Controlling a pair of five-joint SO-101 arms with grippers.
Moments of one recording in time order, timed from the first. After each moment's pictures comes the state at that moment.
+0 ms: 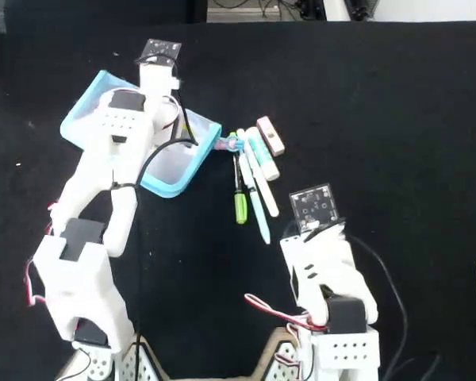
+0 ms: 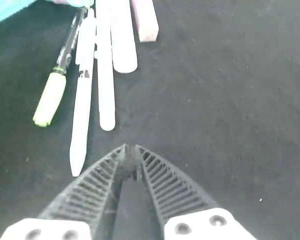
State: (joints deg) left arm 3.4 18.4 -8.9 62.5 -5.4; right arm -1.5 -103.1 94.7 59.8 14.5
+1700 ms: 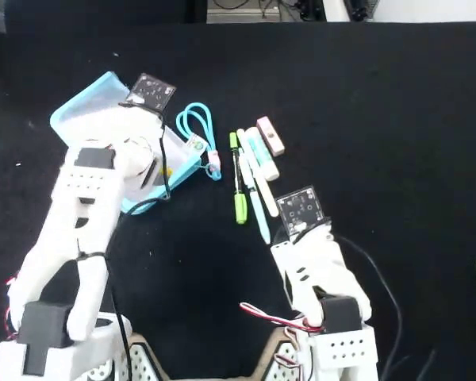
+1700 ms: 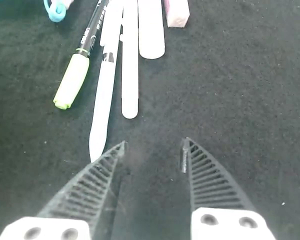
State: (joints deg) left arm 0.0 -16.3 31.6 48.5 -23.1; right arm -6.1 -103.1 96.7 60.0 14.5
